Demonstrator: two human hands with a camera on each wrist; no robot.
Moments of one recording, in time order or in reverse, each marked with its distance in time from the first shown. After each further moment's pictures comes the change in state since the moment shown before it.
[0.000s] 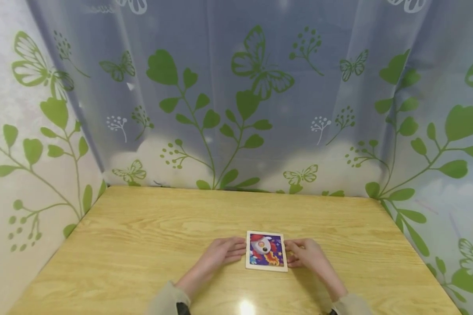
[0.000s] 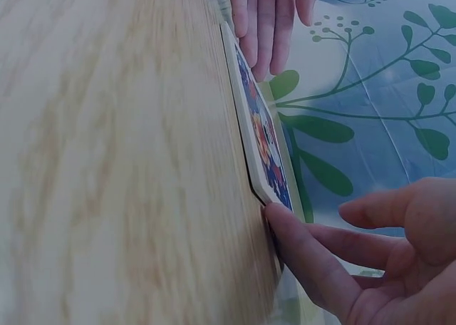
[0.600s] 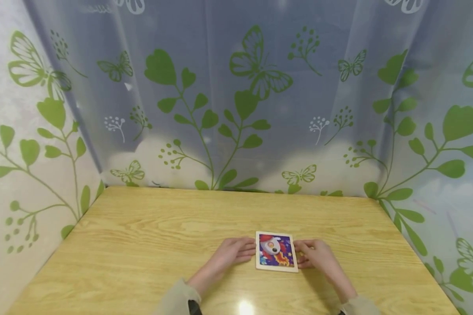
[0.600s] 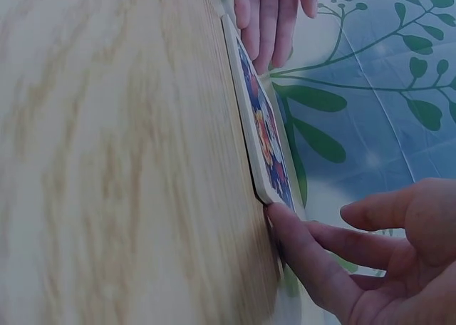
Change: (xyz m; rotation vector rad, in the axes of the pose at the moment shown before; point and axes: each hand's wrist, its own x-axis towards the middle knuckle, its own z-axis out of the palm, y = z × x) left_hand 0.012 0.000 0.027 -0.016 -0.011 0.000; right_hand -0.005 0.010 -0.023 -0.012 0.032 -0.019
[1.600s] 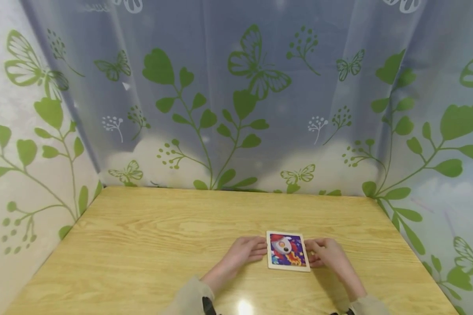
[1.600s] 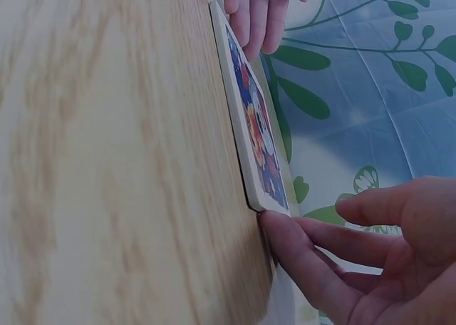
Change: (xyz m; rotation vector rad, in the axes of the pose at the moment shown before) left_hand 0.012 -0.002 0.032 -0.017 -0.004 0.027; right_hand -0.001 0.008 -0.027 -0.069 0.064 0.039
